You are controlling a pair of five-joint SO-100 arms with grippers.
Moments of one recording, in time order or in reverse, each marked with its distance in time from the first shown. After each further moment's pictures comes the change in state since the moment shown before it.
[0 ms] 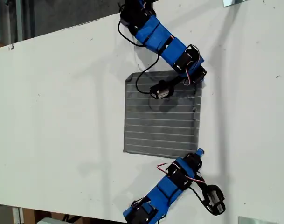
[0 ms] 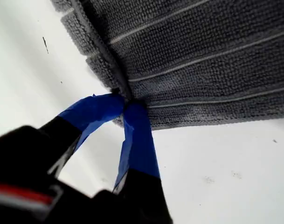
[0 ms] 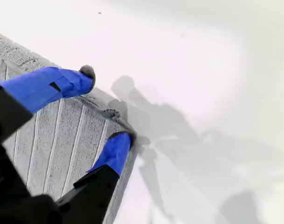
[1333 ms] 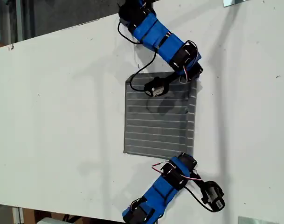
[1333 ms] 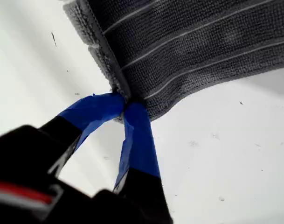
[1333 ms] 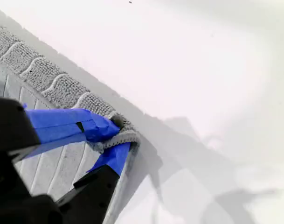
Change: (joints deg) arm 0 -0.4 2.0 -2.8 8.8 -4.7; arm 1 -0.1 4.1 -8.7 19.4 0.9
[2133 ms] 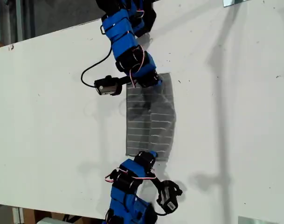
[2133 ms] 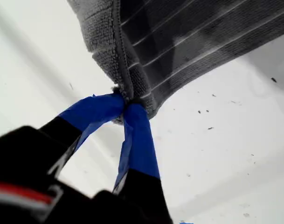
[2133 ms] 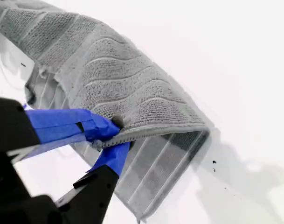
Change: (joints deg) arm 0 -21.6 26.6 11.6 5.8 16.8; arm 1 22.1 24.3 6.2 12.0 -9.8
